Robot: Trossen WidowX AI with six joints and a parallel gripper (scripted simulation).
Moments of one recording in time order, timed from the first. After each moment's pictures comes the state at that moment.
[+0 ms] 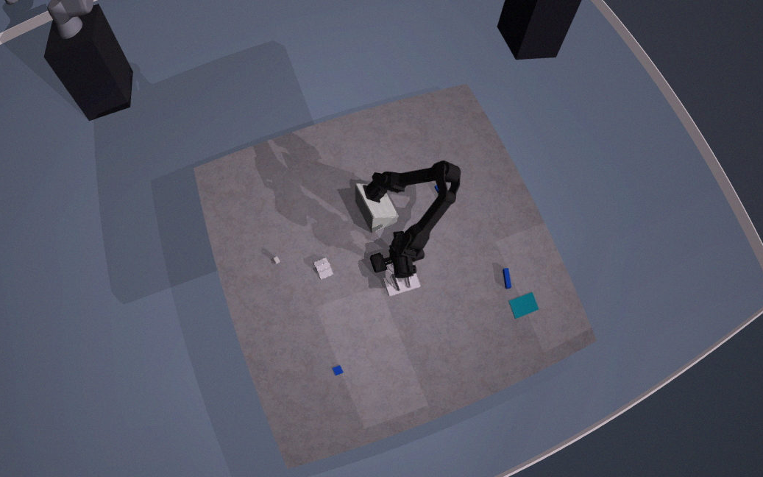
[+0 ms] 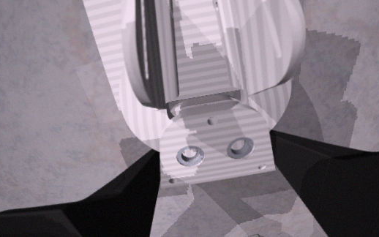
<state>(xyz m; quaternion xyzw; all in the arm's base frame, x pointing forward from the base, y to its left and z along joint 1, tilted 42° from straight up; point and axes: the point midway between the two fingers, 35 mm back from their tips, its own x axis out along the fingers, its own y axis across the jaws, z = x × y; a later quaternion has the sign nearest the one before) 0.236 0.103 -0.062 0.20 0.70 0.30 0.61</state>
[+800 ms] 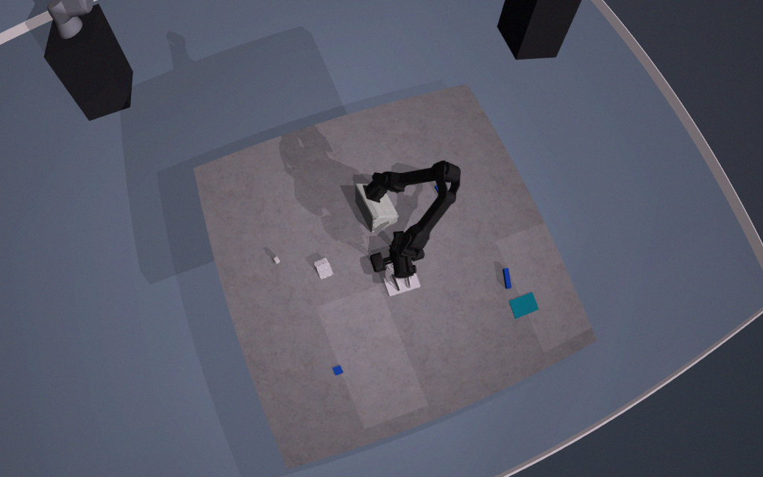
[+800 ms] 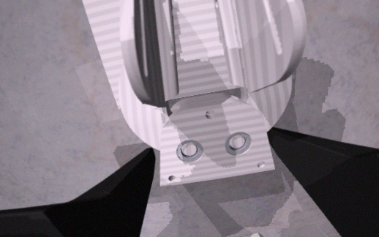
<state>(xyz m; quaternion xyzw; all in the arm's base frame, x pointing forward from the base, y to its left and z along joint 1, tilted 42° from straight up) 0.235 0.103 -0.061 0.20 0.71 0.30 0.61</state>
